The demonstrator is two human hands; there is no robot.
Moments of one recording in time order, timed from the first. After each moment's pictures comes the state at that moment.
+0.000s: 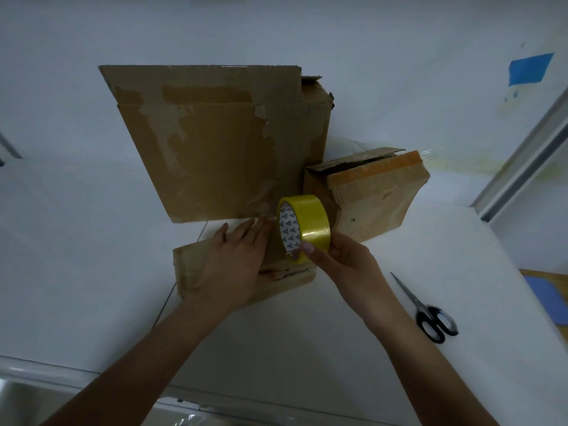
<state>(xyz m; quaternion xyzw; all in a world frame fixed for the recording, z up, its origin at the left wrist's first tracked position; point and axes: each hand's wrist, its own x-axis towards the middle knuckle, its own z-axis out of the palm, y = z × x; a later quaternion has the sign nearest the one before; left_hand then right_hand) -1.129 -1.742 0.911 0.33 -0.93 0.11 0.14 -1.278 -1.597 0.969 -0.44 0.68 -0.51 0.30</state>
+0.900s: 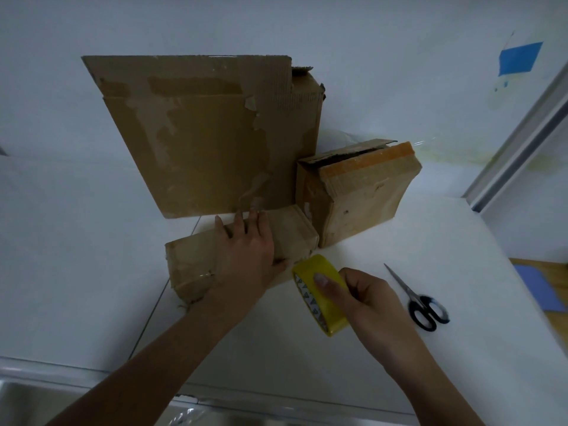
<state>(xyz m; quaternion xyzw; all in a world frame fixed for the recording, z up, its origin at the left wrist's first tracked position) -1.159 -1.720 0.912 0.43 -0.89 0.13 0.06 -1.260 -1.543 0.977 -0.37 0.73 -0.47 0.33</state>
